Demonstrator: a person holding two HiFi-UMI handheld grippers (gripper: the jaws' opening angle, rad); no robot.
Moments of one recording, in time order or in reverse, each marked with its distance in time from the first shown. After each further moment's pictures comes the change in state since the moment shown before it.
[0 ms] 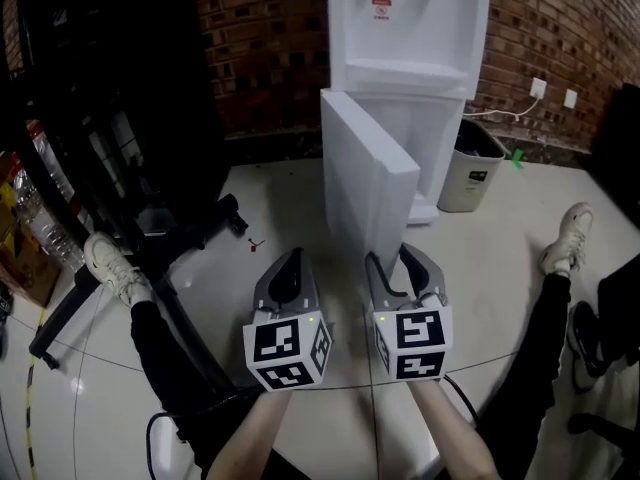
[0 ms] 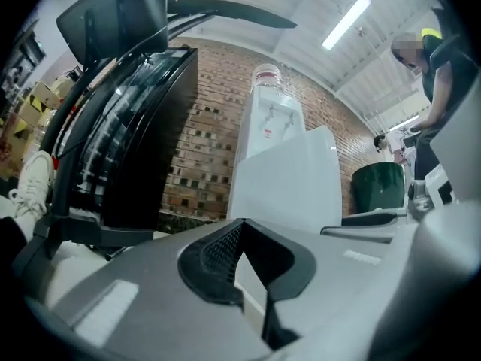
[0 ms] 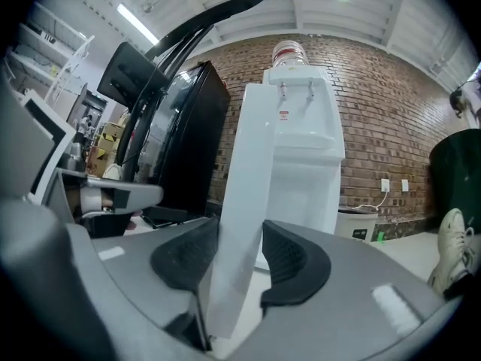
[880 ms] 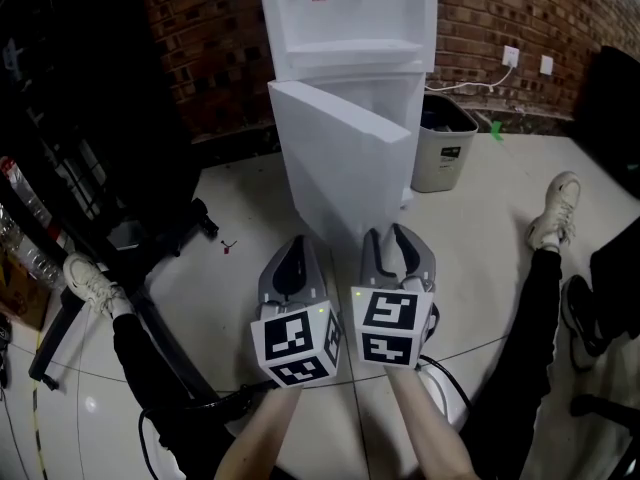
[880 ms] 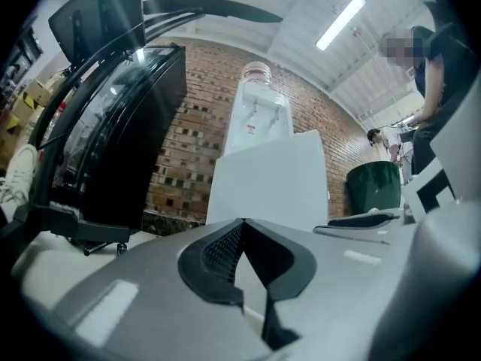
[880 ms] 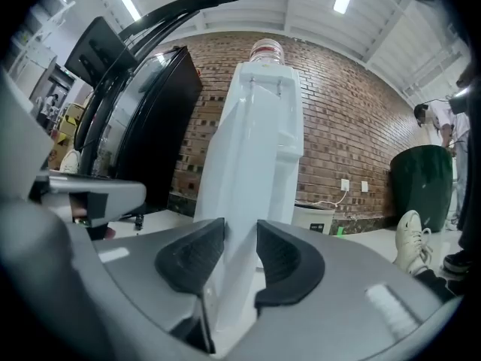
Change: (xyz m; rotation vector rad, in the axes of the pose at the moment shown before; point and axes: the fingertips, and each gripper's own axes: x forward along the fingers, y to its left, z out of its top) left arm 0.030 -0.065 -0.006 0.021 -0.021 -0.027; right arm -0.005 -0.066 -0.009 0.013 0.050 -0.262
